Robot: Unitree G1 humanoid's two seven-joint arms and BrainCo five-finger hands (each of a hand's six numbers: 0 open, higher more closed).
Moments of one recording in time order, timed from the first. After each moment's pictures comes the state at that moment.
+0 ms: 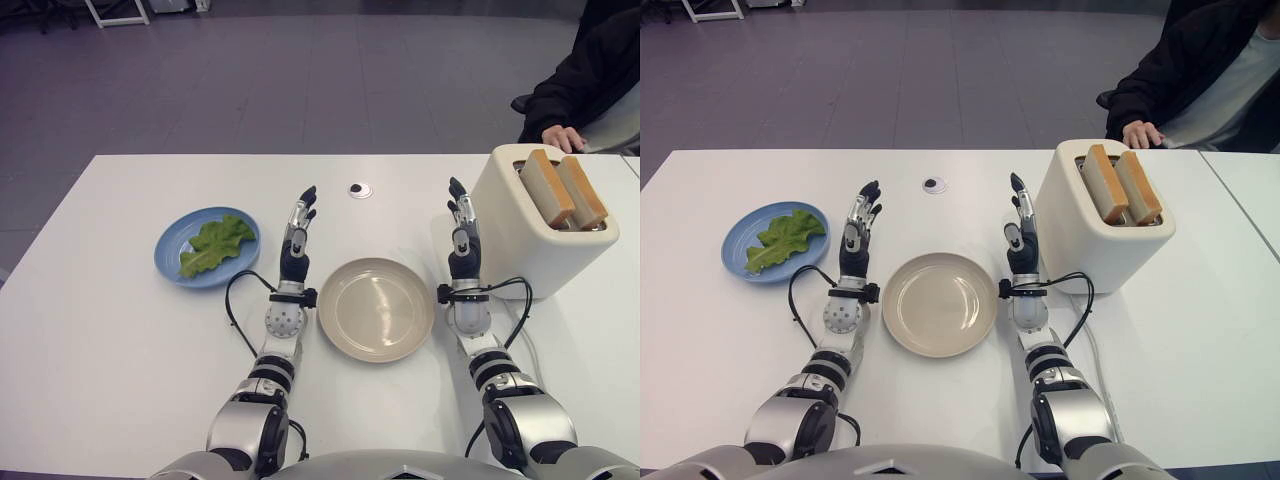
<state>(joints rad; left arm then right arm) -0.40 -0.04 0.05 0.91 0.04 -0.96 0.01 -0.44 -0.12 0.01 0.98 -0.26 -1.03 -0.35</state>
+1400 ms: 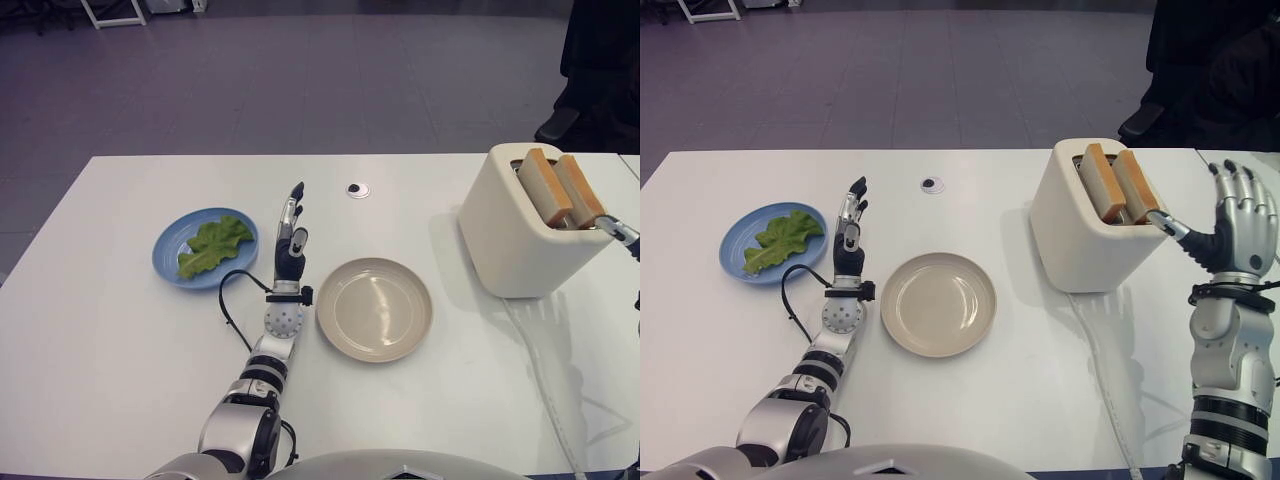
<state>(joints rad) -0.38 0.02 0.01 0.86 0.23 -0.93 0.30 -0.05 -0.67 -0.37 0.20 -0.76 -0.19 -0.23</state>
